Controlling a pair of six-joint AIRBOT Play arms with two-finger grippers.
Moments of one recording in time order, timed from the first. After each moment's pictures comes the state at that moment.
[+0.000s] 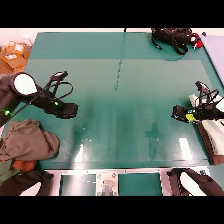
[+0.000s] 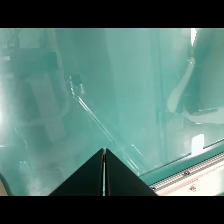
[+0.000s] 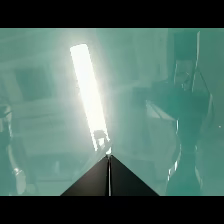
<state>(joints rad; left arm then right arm) -0.28 -1.06 1.03 1.22 -1.35 -1.62 -0.21 -0.90 0.73 -1.28 1.15 1.60</state>
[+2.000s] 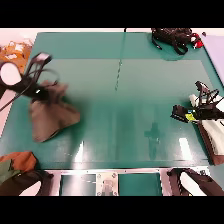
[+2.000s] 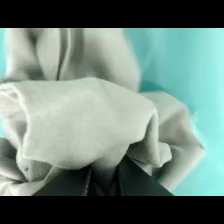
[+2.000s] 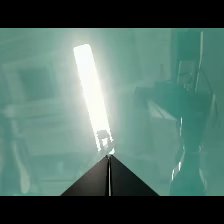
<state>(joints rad) -0.24 -1.07 1.20 1.55 -1.29 -1.44 -0.21 -0.90 0.73 -1.27 1.15 1.60</state>
